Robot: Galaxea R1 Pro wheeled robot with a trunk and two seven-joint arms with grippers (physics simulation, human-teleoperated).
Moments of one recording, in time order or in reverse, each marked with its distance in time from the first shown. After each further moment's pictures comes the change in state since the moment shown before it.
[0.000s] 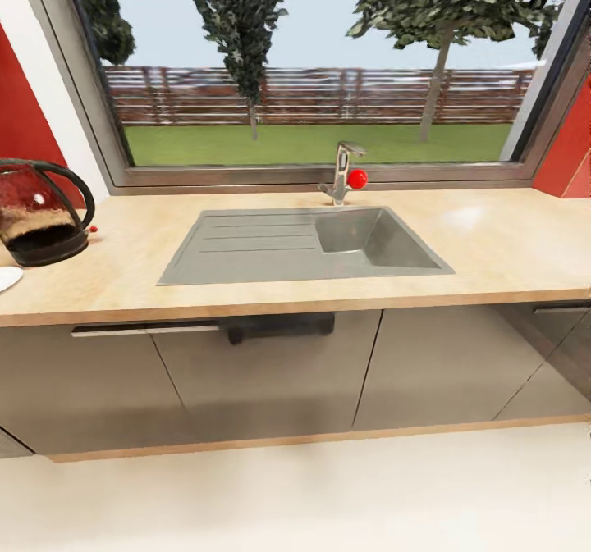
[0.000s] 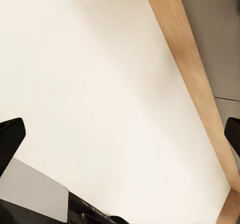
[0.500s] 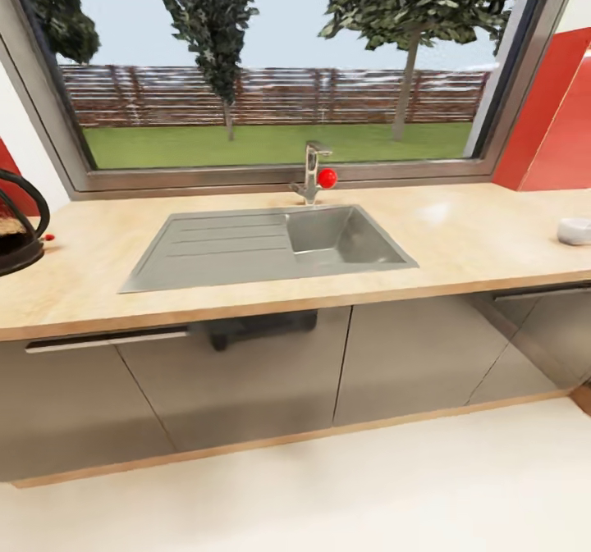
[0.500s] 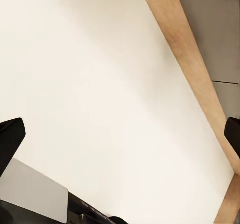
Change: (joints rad) left arm 0.000 0.000 0.002 0.000 0.000 0.000 0.000; right arm 0.000 0.000 0.000 0.001 0.000 0.000 -0.007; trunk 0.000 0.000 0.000
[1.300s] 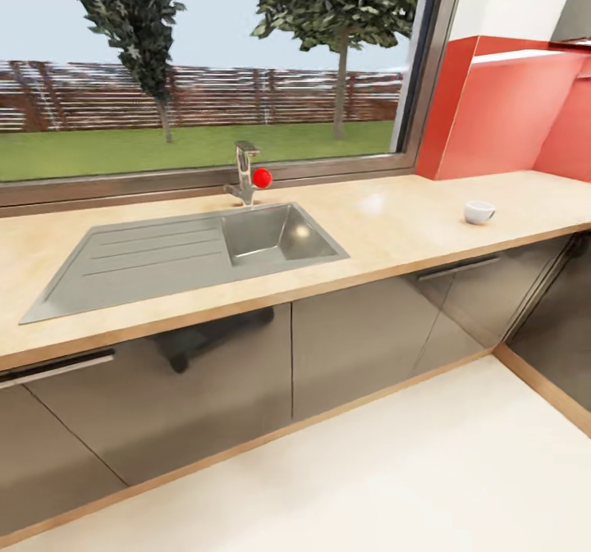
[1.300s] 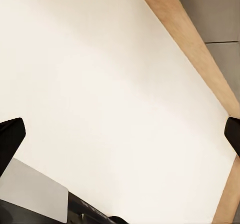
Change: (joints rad) left arm 0.000 0.000 0.000 0.000 0.000 0.000 0.000; right arm 0.000 0.000 0.000 0.000 0.000 0.000 0.000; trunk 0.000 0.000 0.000
